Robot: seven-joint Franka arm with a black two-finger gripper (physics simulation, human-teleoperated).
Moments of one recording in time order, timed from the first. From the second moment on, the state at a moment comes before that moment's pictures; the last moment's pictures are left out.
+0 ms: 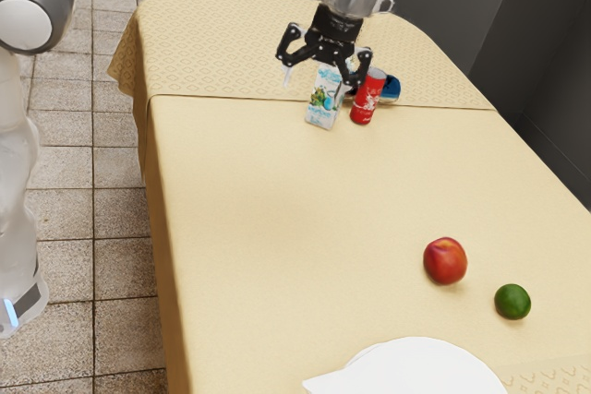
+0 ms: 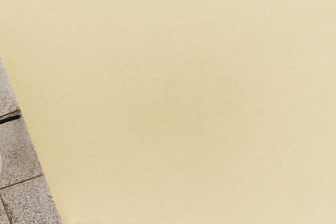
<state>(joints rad) -0.15 -0.02 0.10 -1.42 -0.04 1.29 -1.35</state>
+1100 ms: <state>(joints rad) -0.11 0.46 -0.09 -1.26 -0.12 2.03 -1.97</state>
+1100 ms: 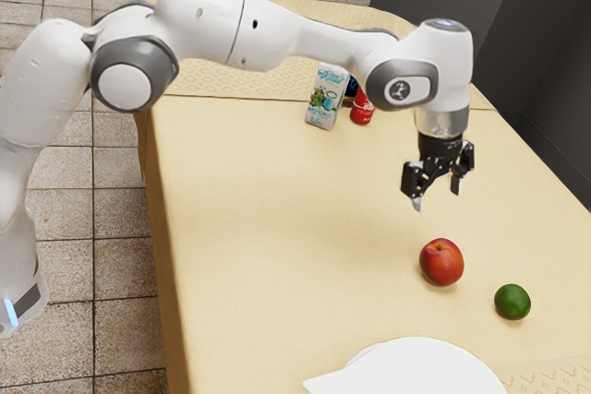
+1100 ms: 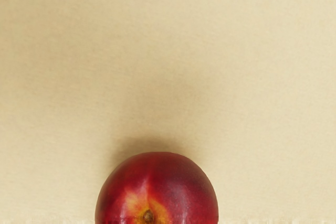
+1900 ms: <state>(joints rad) -0.11 0.41 -0.12 -1.45 -0.23 2.17 -1.96</state>
